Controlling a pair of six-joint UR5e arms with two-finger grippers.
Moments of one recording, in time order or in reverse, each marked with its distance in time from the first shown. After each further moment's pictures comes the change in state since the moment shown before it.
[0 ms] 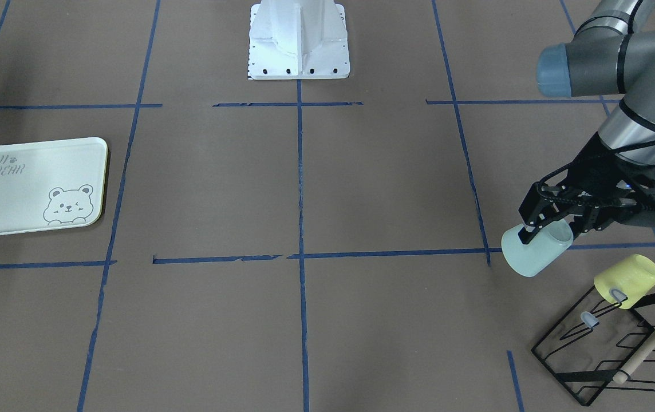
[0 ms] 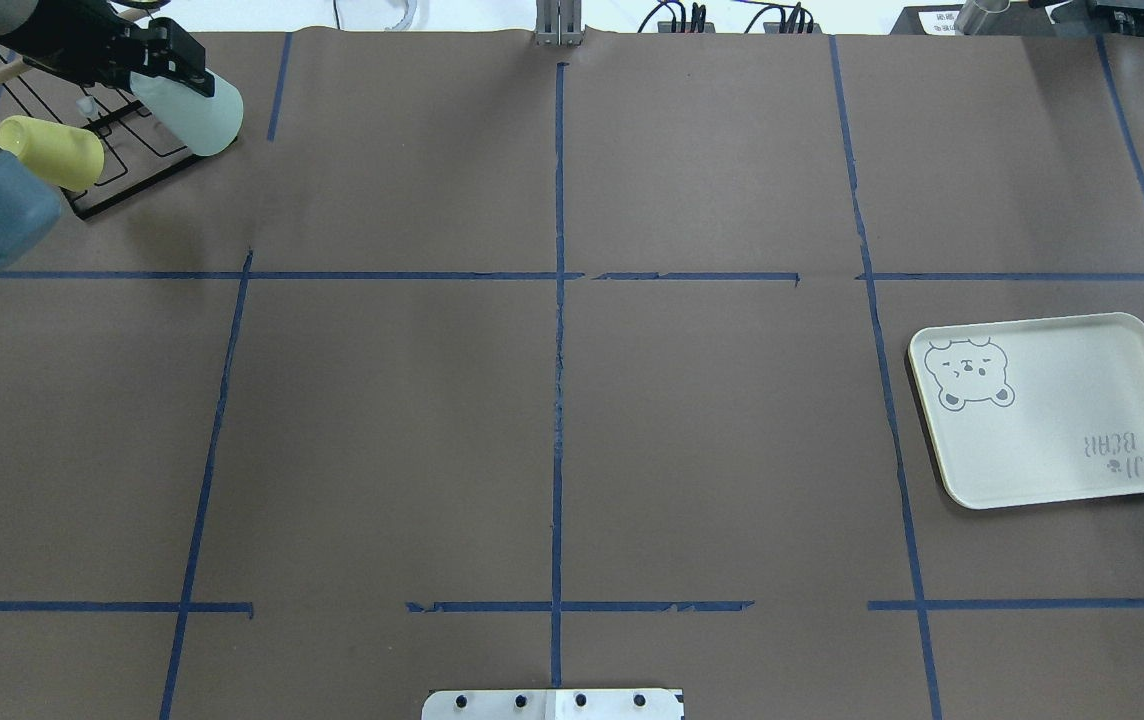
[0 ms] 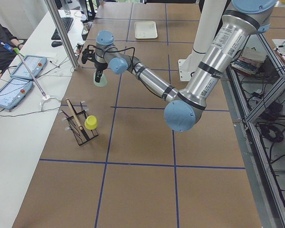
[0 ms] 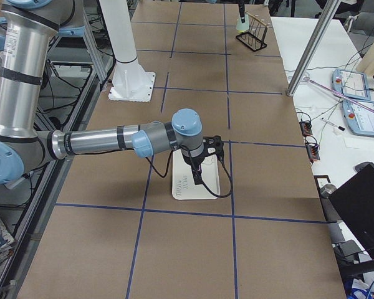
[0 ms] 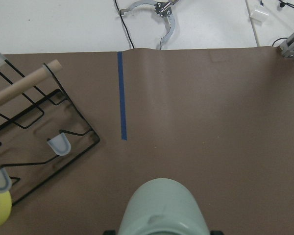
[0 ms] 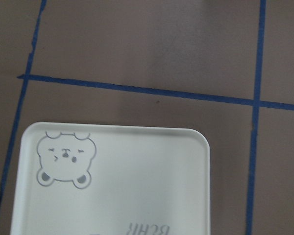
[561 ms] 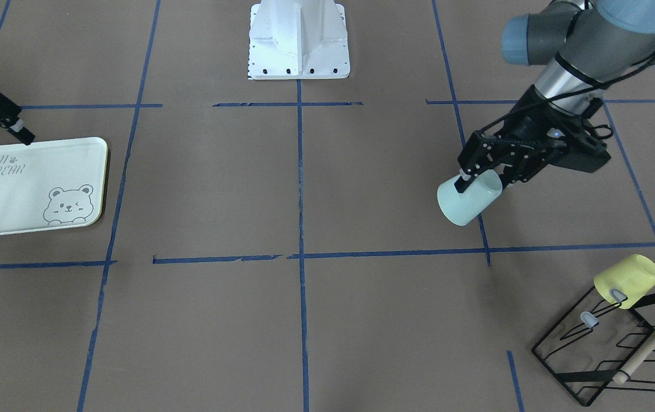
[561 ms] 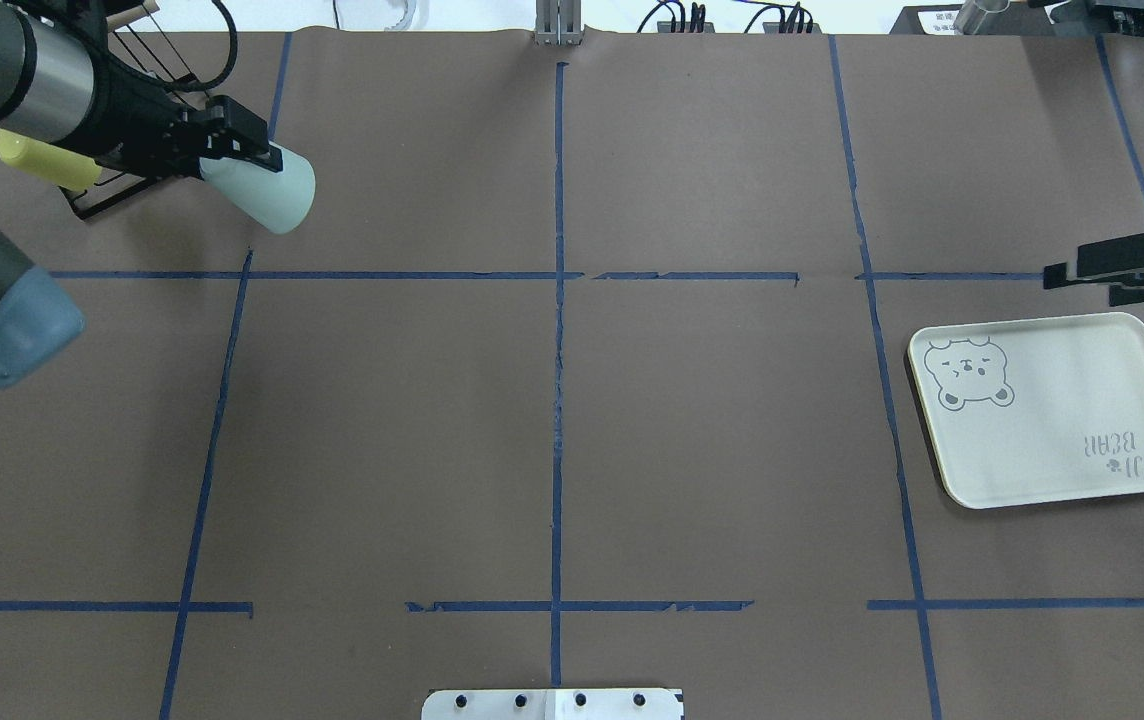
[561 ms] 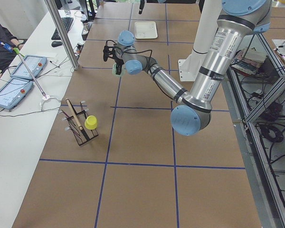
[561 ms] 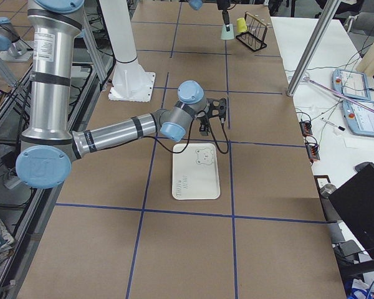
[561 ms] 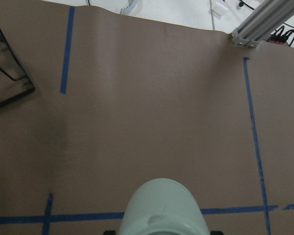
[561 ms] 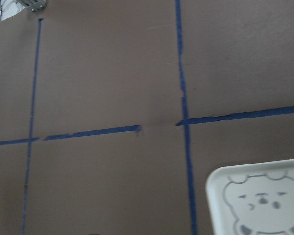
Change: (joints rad) left arm 0.163 0.105 -0.206 -0.115 0.014 -0.318; right arm -0.297 0.145 0.000 0.476 -0.075 0.809
